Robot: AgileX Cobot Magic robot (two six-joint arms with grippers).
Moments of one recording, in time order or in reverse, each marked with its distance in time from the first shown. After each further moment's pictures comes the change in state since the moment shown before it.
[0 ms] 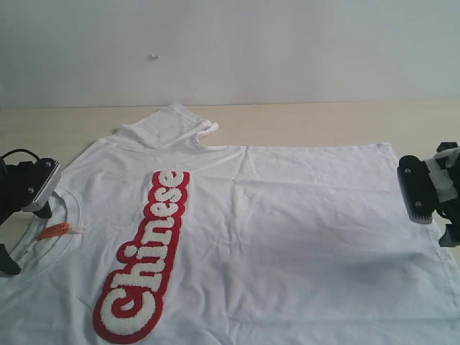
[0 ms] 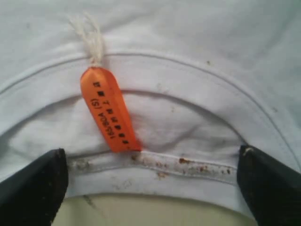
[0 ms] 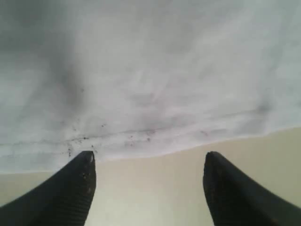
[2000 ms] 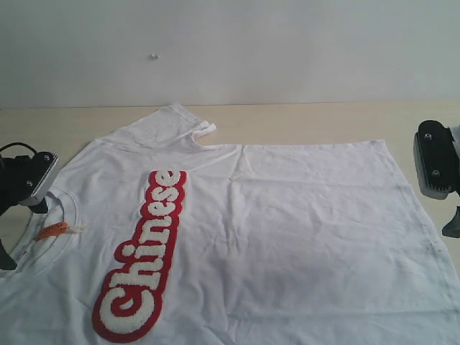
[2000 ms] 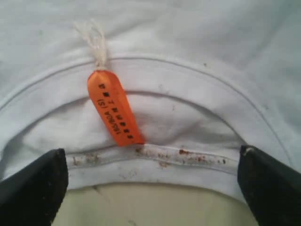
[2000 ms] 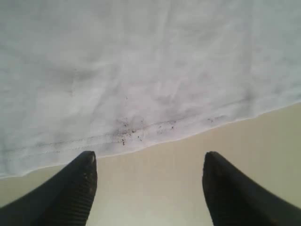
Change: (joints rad) left arm -0.011 -0.033 -0.012 0.047 0.037 -0.063; right arm -0.005 -0.217 0.014 0.202 0.185 -0.058
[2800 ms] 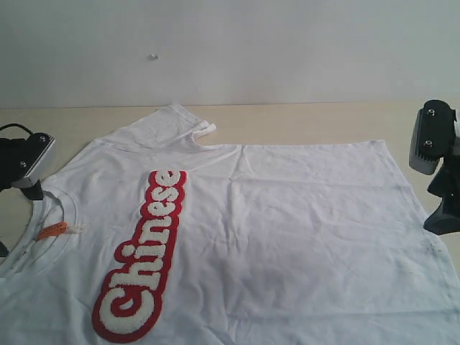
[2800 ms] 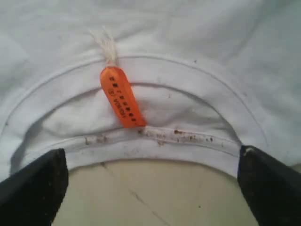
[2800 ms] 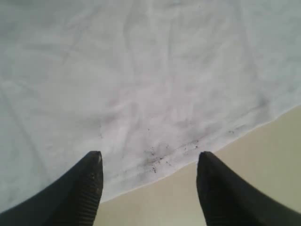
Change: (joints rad) left arm -0.010 -0.049 -0.055 0.034 0.122 -0.033; right arm 0.000 -0.047 0.000 0.156 0.067 0.150
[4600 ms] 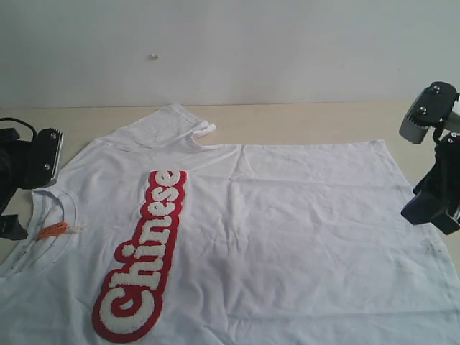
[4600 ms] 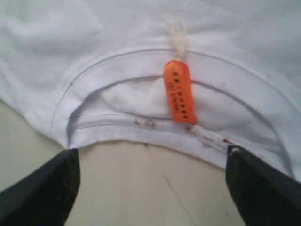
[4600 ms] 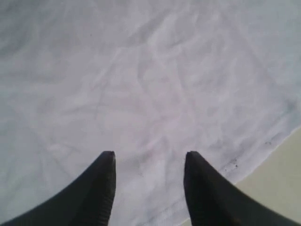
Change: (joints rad) left arm -0.107 -0.120 0.186 0.210 -0.358 -0.461; right arm -0.001 -0.019 0.000 0.174 0.052 0.157
